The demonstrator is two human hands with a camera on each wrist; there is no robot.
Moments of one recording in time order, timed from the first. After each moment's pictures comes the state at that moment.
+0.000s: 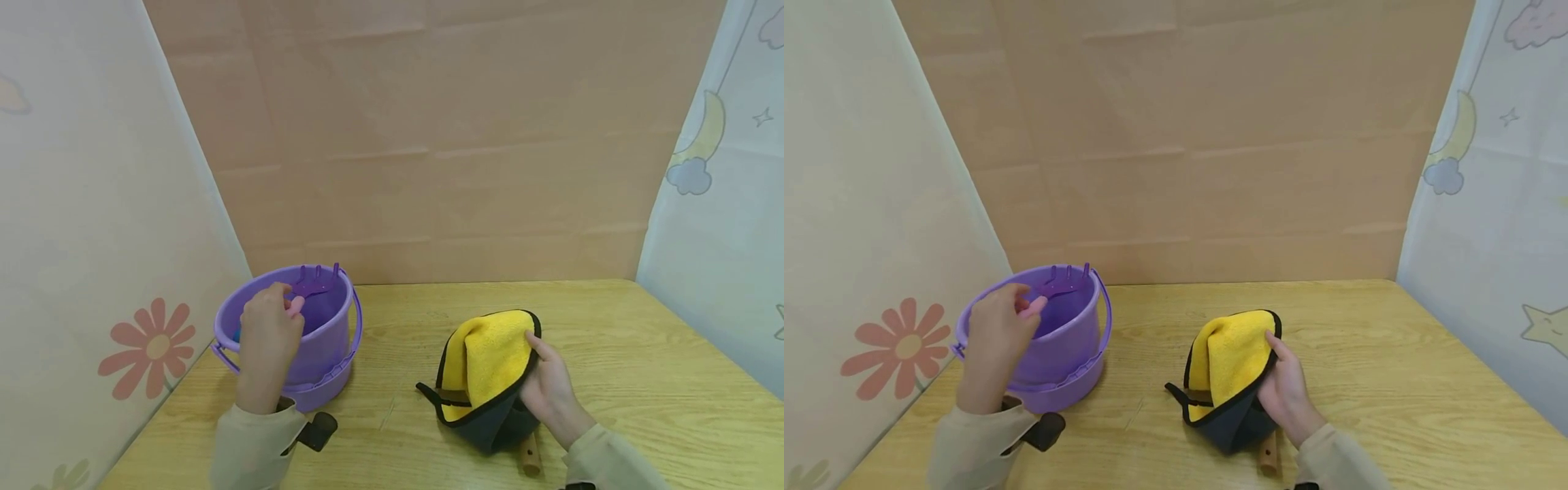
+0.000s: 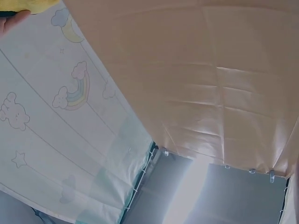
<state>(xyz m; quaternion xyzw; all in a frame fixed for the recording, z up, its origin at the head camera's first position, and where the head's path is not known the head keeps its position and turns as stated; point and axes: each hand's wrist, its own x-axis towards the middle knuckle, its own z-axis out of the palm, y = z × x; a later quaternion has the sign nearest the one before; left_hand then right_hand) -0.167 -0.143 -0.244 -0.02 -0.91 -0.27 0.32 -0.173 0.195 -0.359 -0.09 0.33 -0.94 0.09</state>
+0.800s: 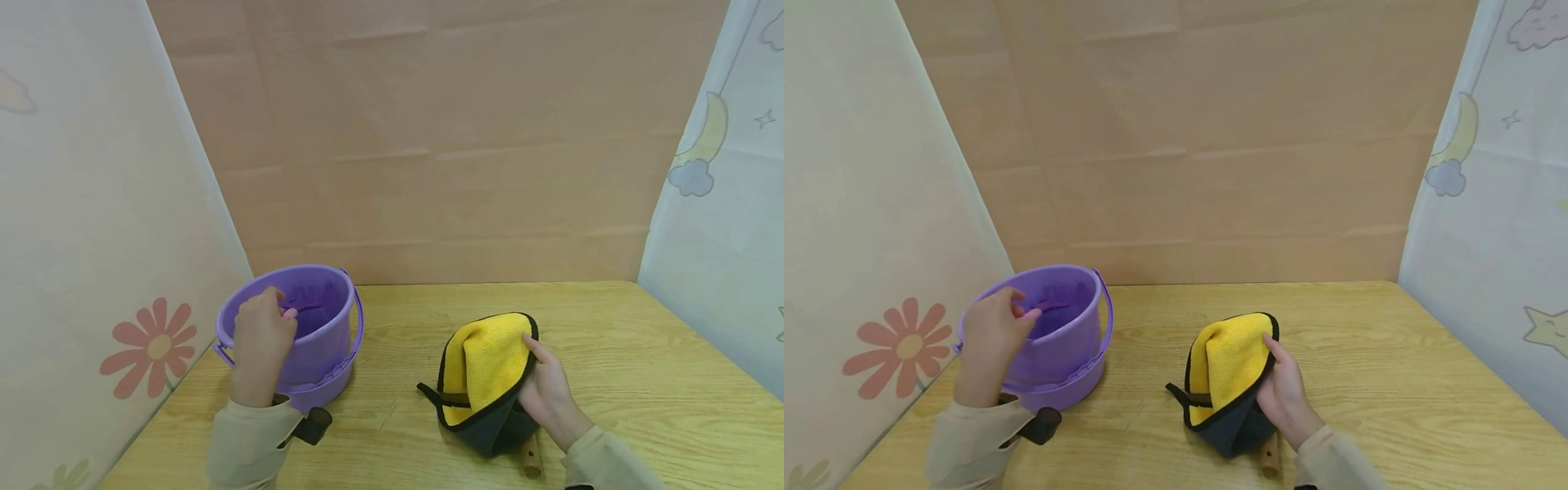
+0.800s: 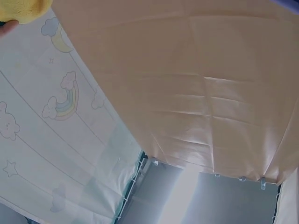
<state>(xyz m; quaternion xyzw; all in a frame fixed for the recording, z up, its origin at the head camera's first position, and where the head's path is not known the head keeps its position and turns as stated) -0.176 -0.158 -0.248 0.02 -0.93 -0.25 0.26 -0.173 0.191 -0.362 -0.07 0.37 -0.92 0.09</state>
